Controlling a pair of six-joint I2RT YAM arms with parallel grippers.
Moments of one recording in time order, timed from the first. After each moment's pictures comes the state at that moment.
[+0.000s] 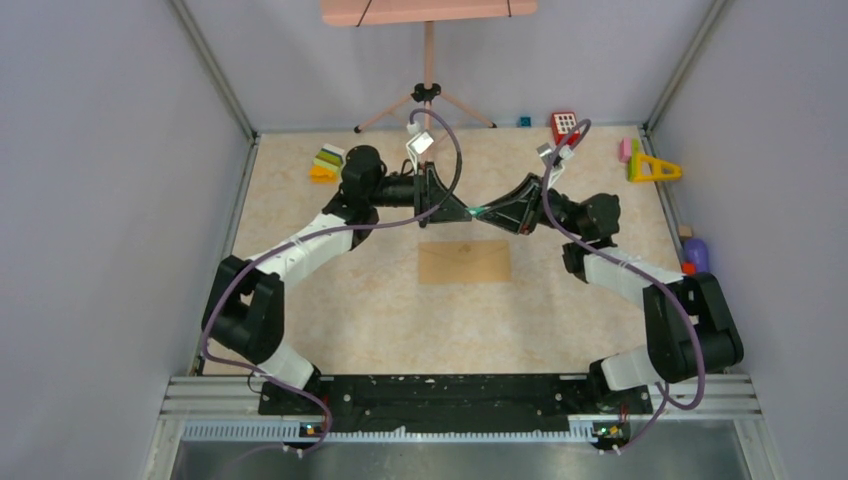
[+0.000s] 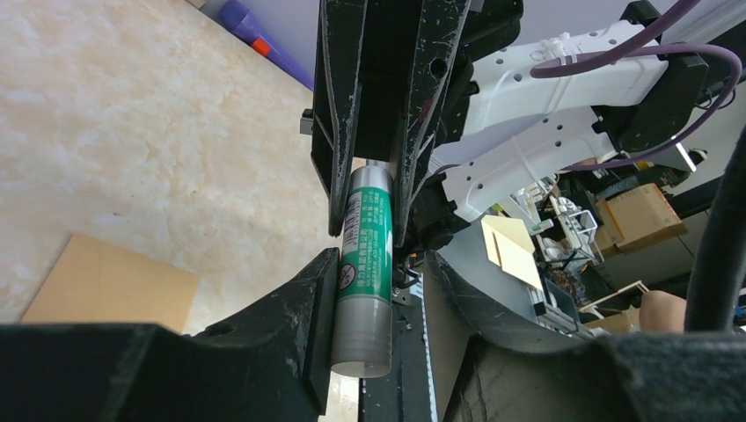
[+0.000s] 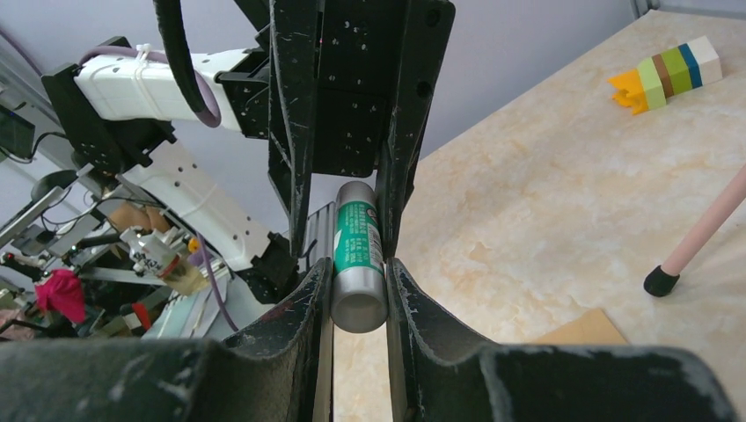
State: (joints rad) left arm -0.49 1.58 1.11 0.52 1.11 -0.77; right arm 0.27 1.43 0.66 1.21 -1.03 0.97
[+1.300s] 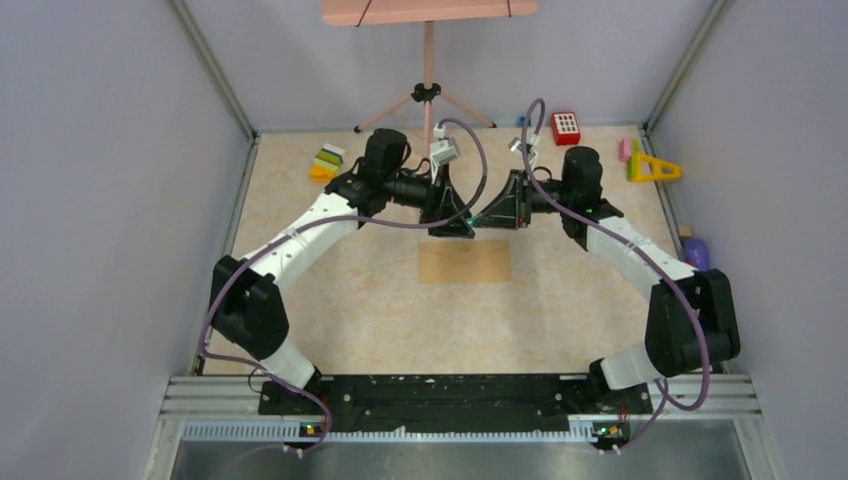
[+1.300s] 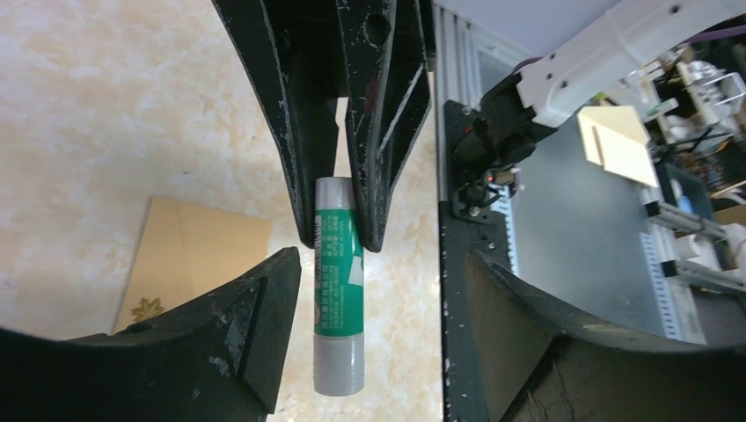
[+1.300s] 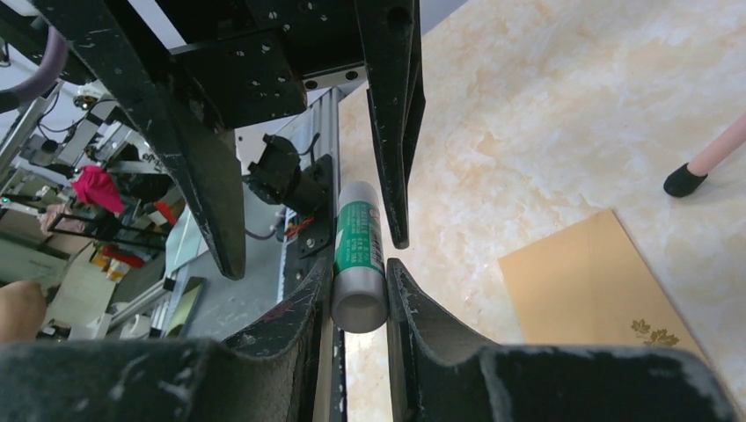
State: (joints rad) left arm -0.54 1.61 1.38 -0.22 1.09 -0.09; right arm 0.27 1.45 0.95 0.33 -1.26 0.48
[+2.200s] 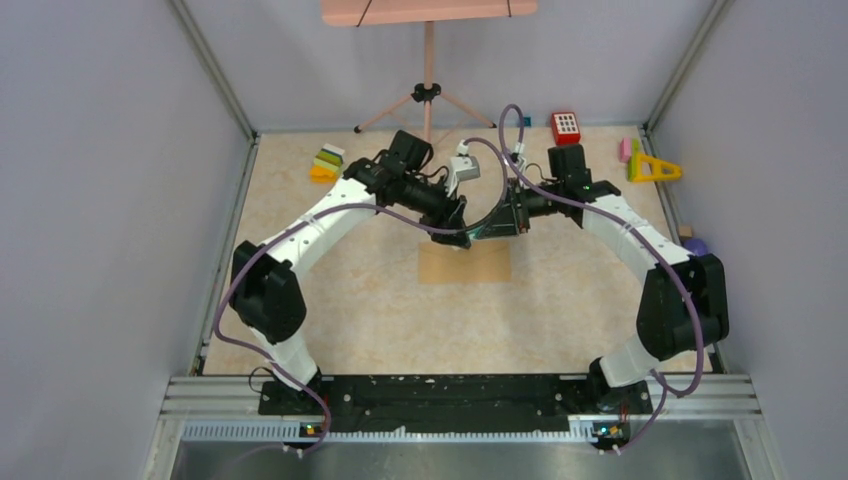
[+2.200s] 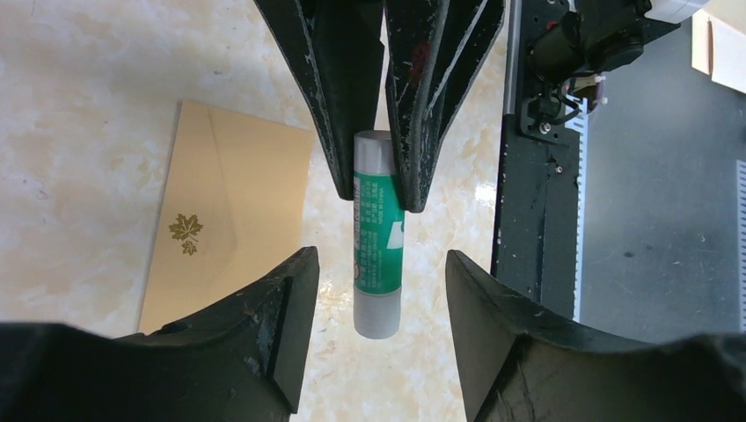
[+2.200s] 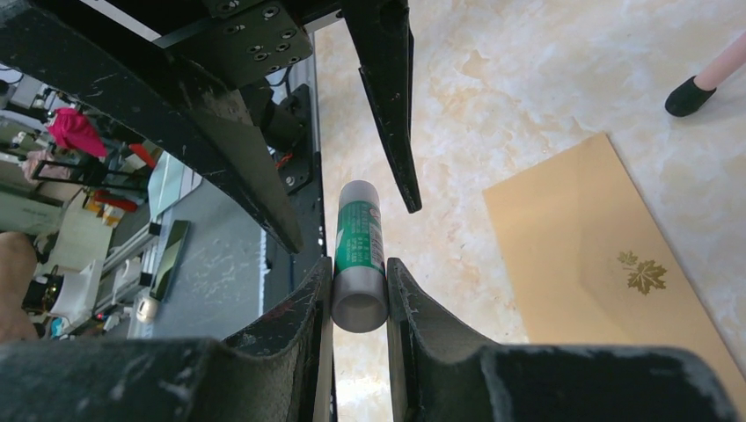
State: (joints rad) left arm -0.60 1.75 1.60 -0.72 0.88 0.29; right arm 0.28 1.55 1.17 -0.39 -1.25 -0.07
